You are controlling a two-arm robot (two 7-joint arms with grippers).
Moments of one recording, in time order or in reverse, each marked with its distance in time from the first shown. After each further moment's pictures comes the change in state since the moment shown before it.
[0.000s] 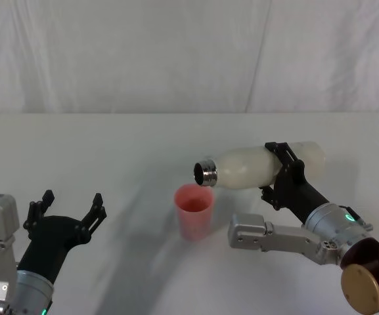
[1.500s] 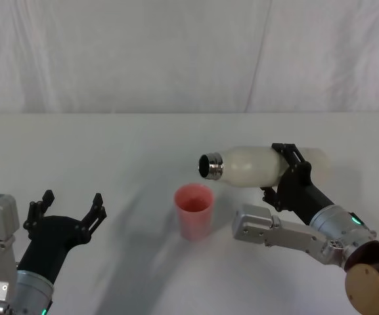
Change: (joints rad) left arm 0.000 0.000 0.000 0.000 0.000 0.000 0.000; right arm -0.050 -0.020 0.053 -0.053 0.071 0.021 0.033
